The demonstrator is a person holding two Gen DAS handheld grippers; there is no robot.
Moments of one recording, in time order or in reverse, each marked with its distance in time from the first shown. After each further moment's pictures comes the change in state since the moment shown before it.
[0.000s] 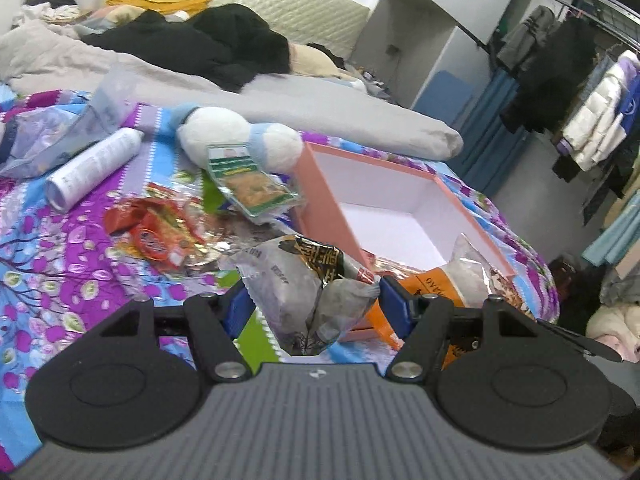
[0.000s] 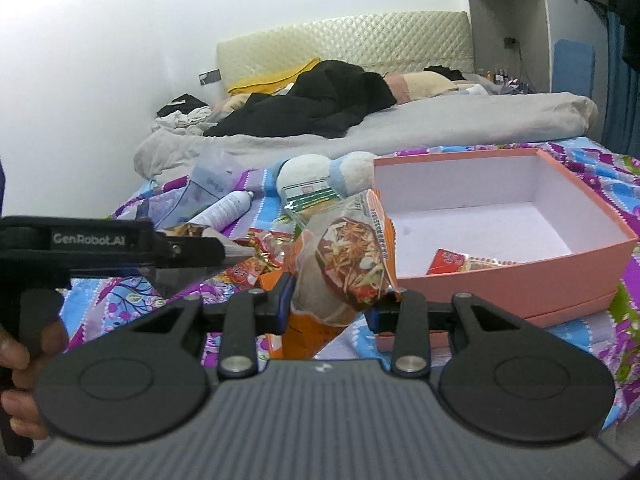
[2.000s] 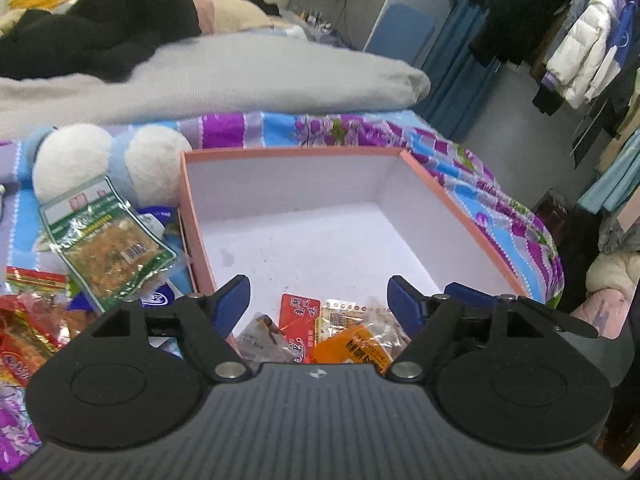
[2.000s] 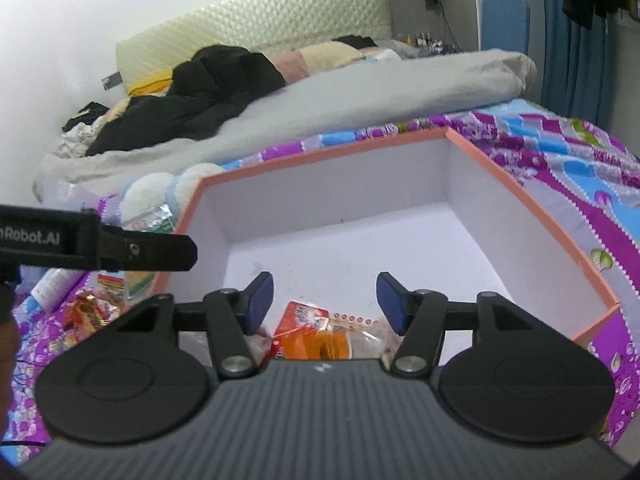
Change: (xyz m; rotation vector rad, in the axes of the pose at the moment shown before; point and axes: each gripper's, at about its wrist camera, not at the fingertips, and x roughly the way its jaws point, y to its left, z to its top) left arm 0.213 -0.087 0.100 0.152 0.161 -0.074; right arm 0.117 -0.152 0.053 0.126 0.065 -0.179
